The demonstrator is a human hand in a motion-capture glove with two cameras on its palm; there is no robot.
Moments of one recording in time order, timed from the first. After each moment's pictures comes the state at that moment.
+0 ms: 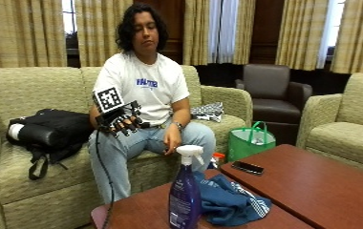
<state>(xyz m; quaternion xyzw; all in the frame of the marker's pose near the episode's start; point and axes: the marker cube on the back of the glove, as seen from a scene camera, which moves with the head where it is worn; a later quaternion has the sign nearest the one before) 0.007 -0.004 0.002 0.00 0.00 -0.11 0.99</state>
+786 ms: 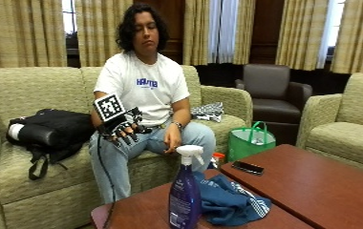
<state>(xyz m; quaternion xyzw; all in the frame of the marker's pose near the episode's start) 0.012 -0.024 0.027 -0.02 -0.02 -0.15 0.99</state>
